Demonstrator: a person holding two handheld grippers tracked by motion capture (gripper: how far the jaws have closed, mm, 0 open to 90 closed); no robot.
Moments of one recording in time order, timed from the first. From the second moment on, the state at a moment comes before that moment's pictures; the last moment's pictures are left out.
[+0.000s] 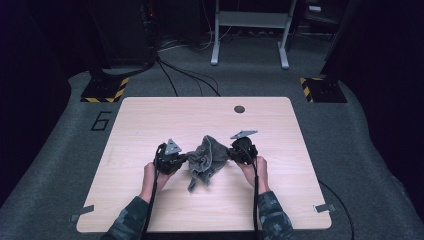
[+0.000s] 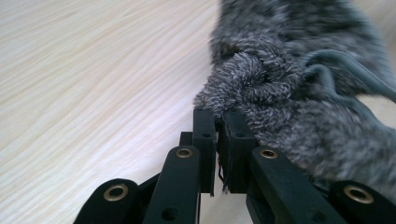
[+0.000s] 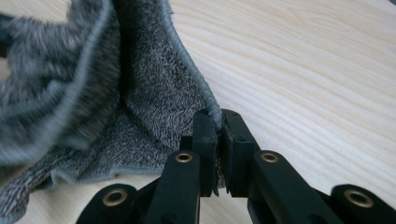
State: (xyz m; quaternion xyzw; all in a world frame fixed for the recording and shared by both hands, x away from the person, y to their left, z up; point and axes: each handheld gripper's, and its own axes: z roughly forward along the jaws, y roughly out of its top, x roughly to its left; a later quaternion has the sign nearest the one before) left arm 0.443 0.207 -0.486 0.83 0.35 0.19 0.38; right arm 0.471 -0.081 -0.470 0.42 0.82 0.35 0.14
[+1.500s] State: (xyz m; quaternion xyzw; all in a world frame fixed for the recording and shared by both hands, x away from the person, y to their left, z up) left arm 0.394 0.158 -0.486 0.85 0.32 0.21 0.36; right arm 0.462 -0.097 -0.493 0.45 0.80 0.37 0.13
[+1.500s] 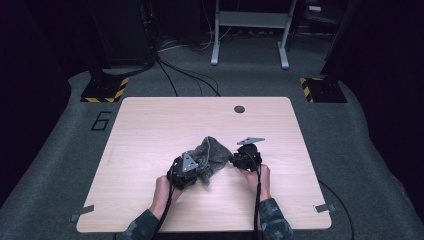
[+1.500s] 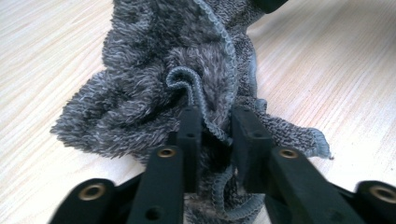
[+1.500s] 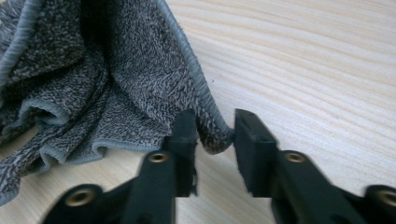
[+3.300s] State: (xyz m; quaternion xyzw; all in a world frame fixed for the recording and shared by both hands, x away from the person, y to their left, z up) left arm 0.510 0.263 -0.371 0.78 0.39 0.25 0.42; right arm 0.514 -0.093 -0.355 0.40 0.80 0.37 0.26
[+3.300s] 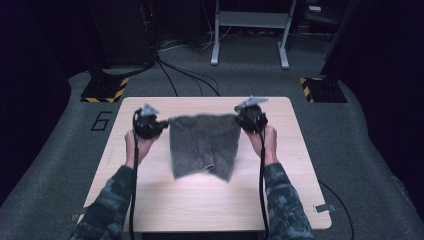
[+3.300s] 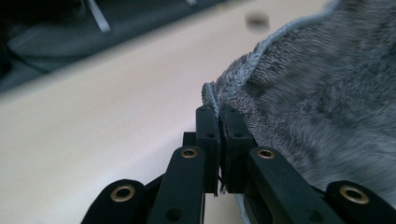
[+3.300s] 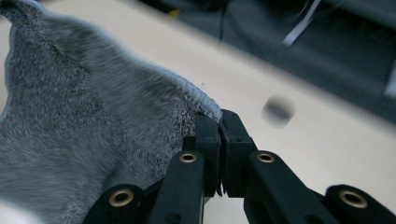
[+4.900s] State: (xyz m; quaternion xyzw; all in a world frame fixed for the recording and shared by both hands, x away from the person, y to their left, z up) left arm 0.411 0.265 -0.505 0.85 0.38 0.19 0.30; right arm 0.431 -0.118 -0.510 0.48 0.80 0.31 0.18
